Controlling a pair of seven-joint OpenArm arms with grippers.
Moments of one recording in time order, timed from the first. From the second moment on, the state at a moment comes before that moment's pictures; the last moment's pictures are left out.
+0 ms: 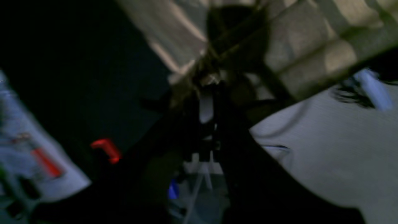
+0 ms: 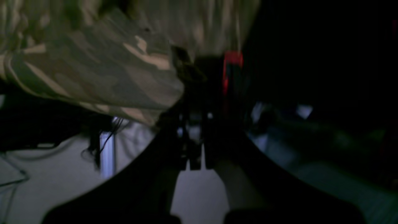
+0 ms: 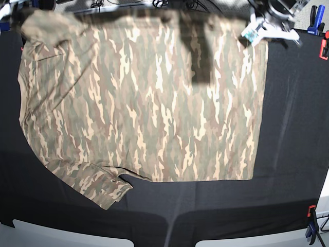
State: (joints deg) left arm 40.9 -31.3 15.2 125.2 14.4 -4.4 55.6; right arm -54.0 16.1 61.8 127.2 43.1 41.5 -59.3
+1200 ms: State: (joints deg) left arm 23.1 -31.3 15.2 123.5 6.1 -3.4 41.5; right arm -16.5 19.4 37.5 128.3 31.7 41.2 -57.1
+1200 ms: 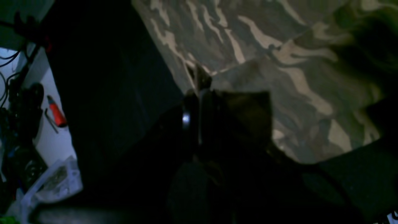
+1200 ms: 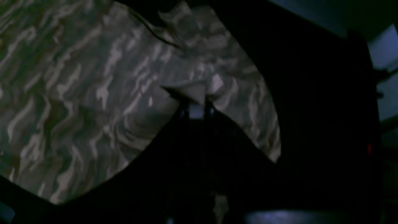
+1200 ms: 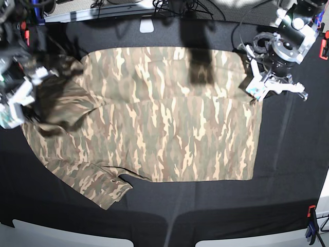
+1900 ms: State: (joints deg) left arm 14.2 -29.8 15.2 111.9 0.7 -3.4 36.6; right arm -7.2 19.4 33.7 108.9 24.6 41.1 -46.7
